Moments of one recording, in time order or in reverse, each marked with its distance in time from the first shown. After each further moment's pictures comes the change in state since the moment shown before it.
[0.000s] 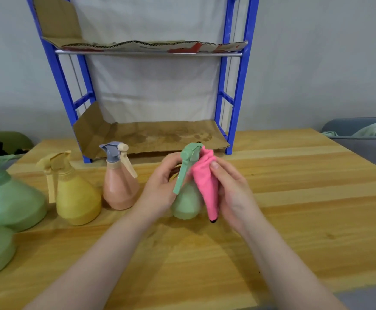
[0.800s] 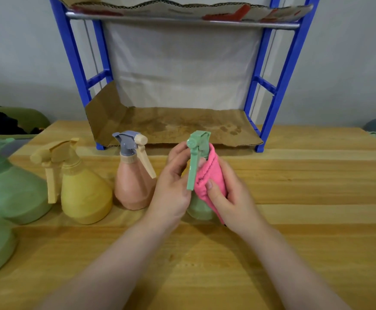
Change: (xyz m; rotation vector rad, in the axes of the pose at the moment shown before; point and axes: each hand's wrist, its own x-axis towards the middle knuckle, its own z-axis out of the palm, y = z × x) left_hand 0.017 -0.039 -0.013 -0.183 0.257 -0.035; right_hand 0.040 0.055 -0.001 -0.852 -0.349 -0.315
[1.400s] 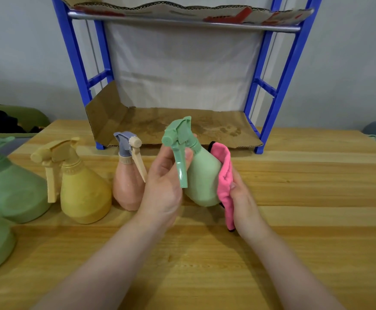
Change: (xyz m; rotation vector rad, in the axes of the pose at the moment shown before) left_hand -0.002 0.020 0.000 -0.202 0.046 0.019; right_hand -0.009 0.003 -0.008 0.256 -0.025 0.110
